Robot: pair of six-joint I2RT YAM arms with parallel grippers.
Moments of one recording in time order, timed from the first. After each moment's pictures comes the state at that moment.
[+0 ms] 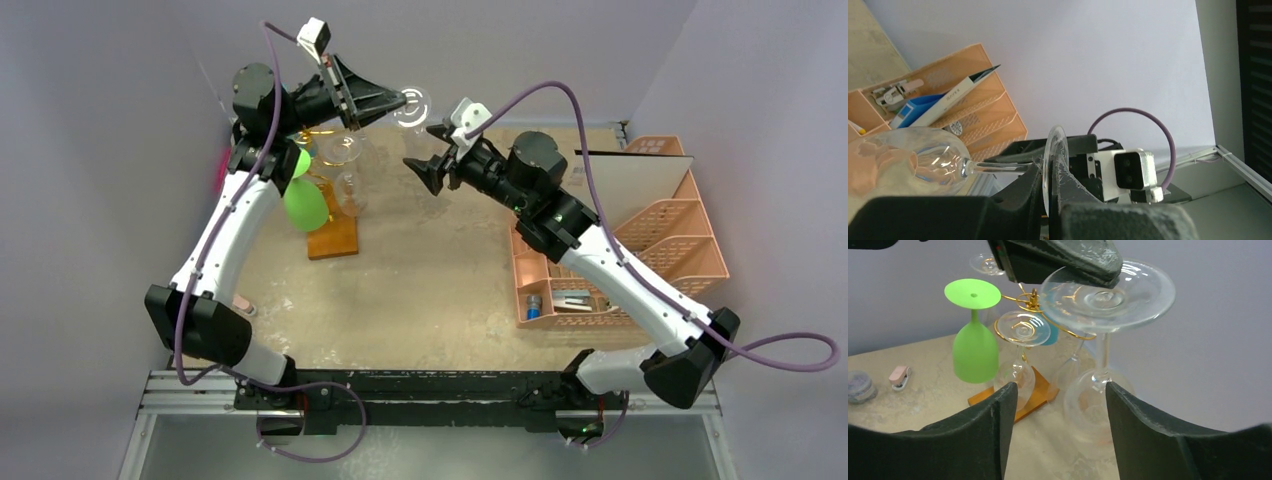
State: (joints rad) left arm -0.24 1.50 1.59 0.21 0.92 -1.44; right arm 0.74 1.33 1.40 0.00 -0.23 -0.22
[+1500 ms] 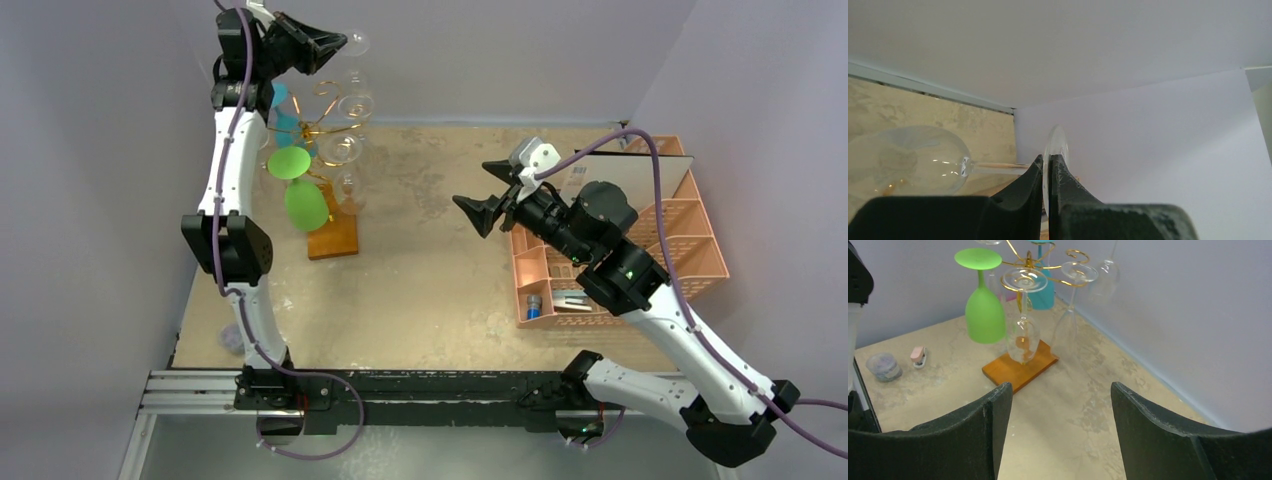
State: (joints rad) left arm 0.00 2.06 2.30 -0.26 0.63 -1.25; right arm 0.74 0.95 1.20 -0.20 -0.13 -0.14
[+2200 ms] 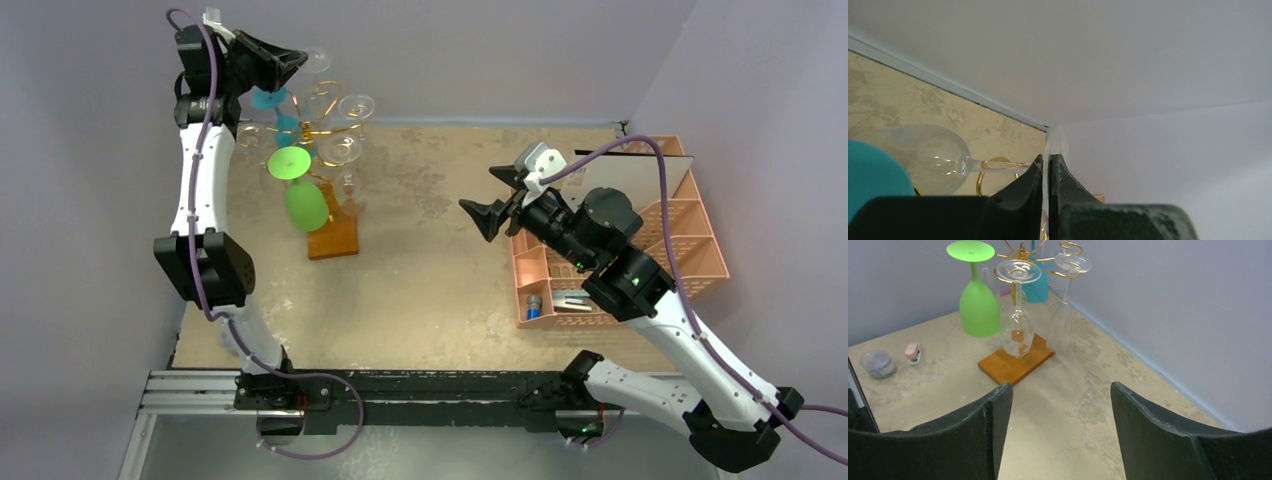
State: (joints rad) left arm 0.13 1.88 2.05 -0.32 0.57 -1.14; right arm 0.74 0.91 1.18 -0.23 -0.09 -0.14
